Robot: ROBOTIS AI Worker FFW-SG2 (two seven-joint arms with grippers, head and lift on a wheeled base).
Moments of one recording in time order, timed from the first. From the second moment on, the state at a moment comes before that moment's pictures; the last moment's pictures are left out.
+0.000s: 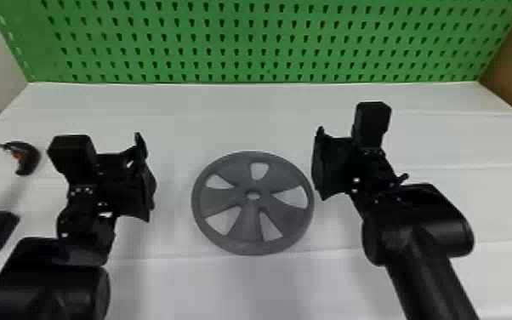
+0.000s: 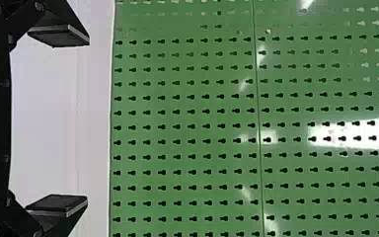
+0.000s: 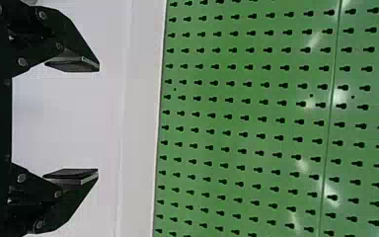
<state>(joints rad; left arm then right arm) 0.01 0.11 -0.04 -1.61 0.07 -0.04 0.17 -0.23 -0.03 0.09 -1.53 -0.03 0.38 -0.08</state>
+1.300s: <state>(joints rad) -0.01 0.11 -0.05 -1.61 0.04 -0.04 0.17 -0.70 -0.08 0.04 -1.39 -0.29 1.28 -0.26</state>
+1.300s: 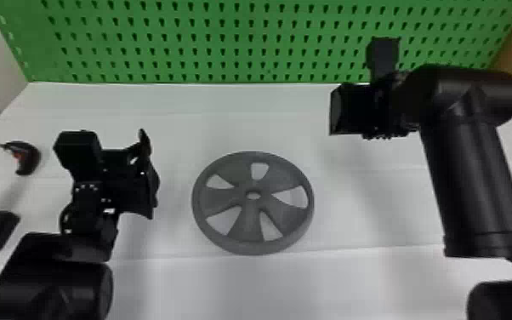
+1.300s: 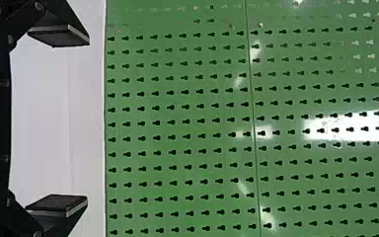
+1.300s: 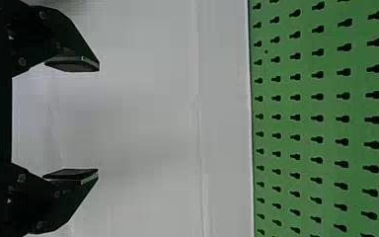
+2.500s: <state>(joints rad) -0.04 0.12 -0.09 -1.59 0.02 -0.04 0.17 -1.00 -0.10 0.00 -0.88 -0.46 1.57 -0.28</state>
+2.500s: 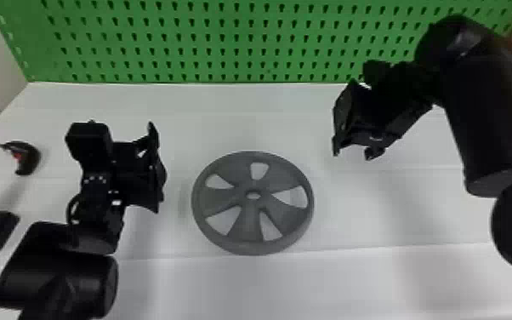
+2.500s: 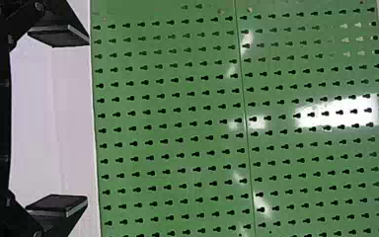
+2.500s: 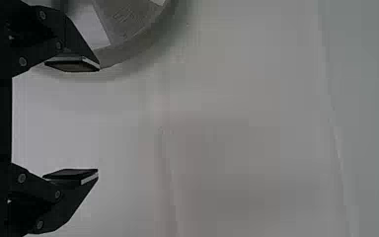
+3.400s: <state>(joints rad) -0.04 0.12 -0.09 -1.59 0.03 -0.04 0.17 -1.02 -0.11 0.10 -0.81 -0.52 1.57 -0.28</state>
